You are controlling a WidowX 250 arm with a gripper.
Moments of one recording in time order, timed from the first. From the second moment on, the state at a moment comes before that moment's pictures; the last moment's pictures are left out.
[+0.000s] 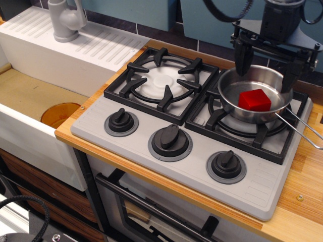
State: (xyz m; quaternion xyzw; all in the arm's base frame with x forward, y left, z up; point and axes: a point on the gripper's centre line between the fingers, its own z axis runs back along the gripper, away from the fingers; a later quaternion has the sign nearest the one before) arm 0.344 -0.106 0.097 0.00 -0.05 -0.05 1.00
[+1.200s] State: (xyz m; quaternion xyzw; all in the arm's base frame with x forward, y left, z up) arm 0.359 -0.033 0.106 0.00 -0.09 -0.09 0.99
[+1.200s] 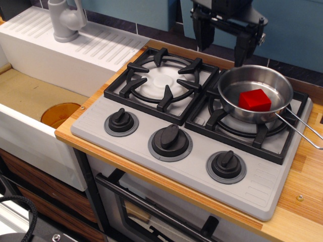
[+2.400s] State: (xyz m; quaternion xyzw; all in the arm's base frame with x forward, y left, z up) arm 0.354 -0.046 0.038 -0.05 -0.14 -0.08 0.99
